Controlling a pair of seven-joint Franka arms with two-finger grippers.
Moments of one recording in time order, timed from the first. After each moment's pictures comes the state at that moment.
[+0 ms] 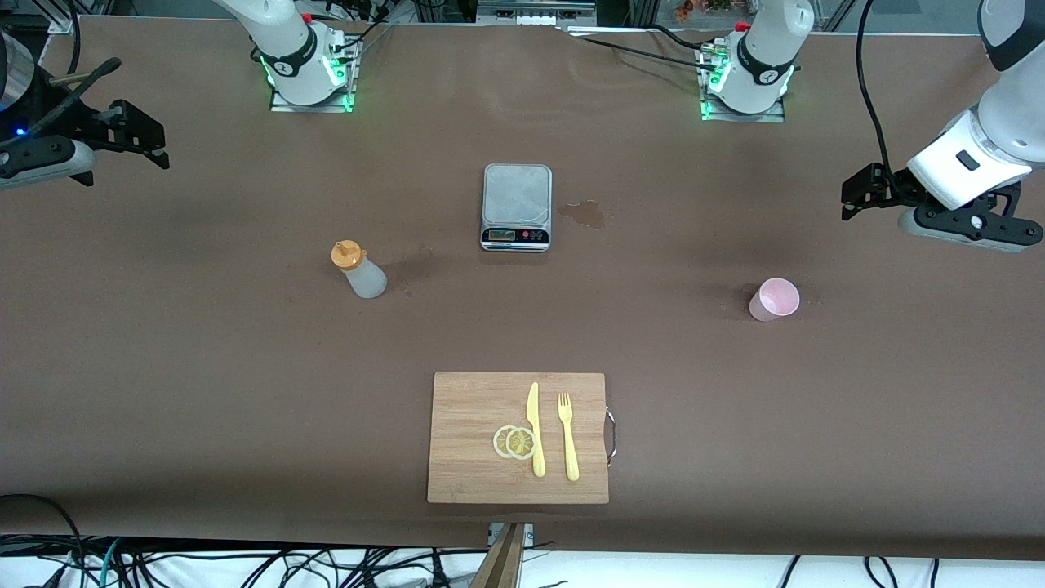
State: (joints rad) left arm -0.03 0.00 -0.04 -1.70 0.02 1.65 0.11; right arm 0.19 -0.03 -0.11 -1.58 -0.02 1.50 -0.20
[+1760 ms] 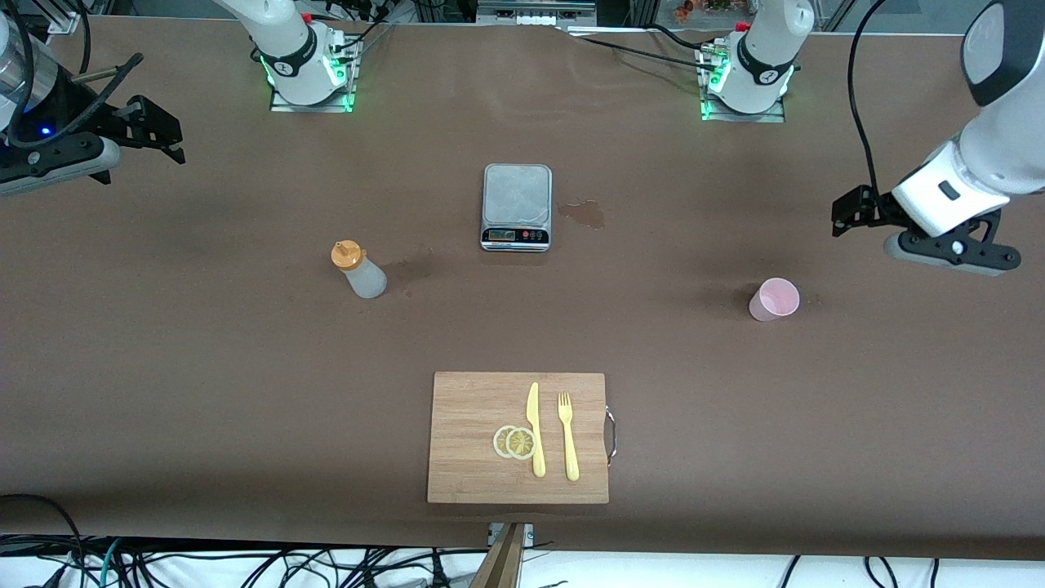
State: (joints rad) left arm -0.03 0.08 -0.04 -1.70 0.02 1.71 0.11; right arm 0.20 -0.03 -0.08 -1.58 -0.02 1.47 -0.22
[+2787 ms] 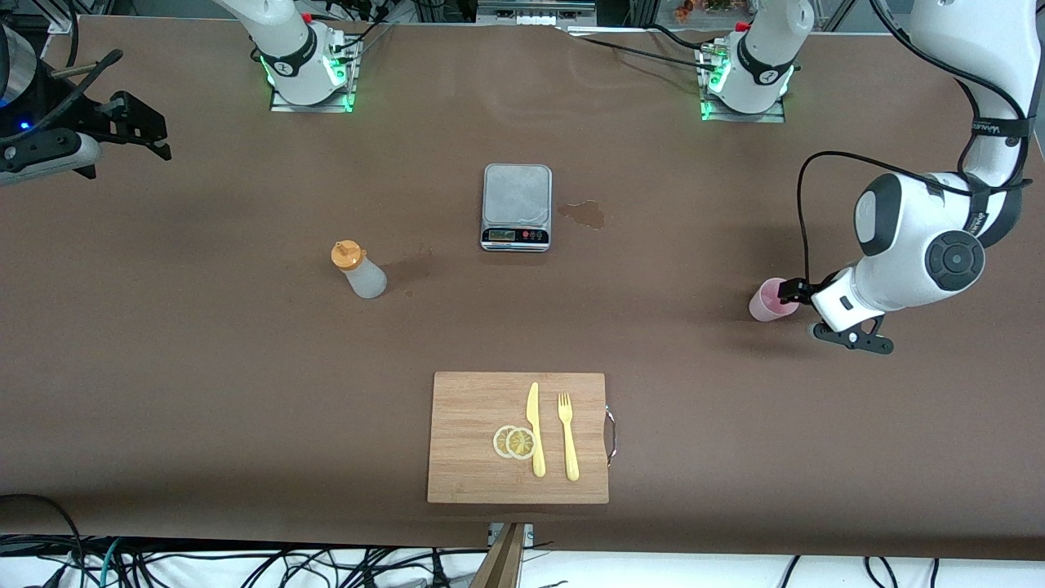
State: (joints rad) left arm 0.04 0.37 -0.03 -1.96 0.02 2.17 0.22; right arm 0.19 -0.04 -0.11 -1.58 -0.02 1.47 -0.22
